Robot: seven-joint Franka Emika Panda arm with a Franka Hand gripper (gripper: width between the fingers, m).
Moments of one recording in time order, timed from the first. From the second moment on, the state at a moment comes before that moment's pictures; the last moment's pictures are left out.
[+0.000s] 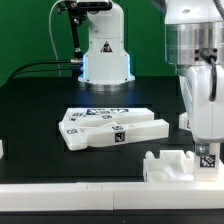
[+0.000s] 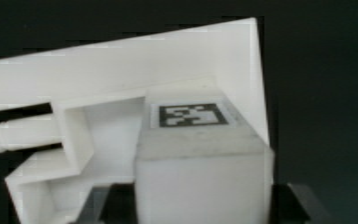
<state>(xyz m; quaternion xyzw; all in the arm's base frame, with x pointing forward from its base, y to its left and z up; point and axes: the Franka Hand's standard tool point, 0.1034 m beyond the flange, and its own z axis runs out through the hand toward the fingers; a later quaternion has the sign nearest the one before) 0.655 0.101 0.075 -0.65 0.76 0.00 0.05</state>
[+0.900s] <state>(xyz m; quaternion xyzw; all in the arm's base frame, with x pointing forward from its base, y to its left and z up) 0.653 0.118 0.076 -0.95 0.32 -0.03 0.04</state>
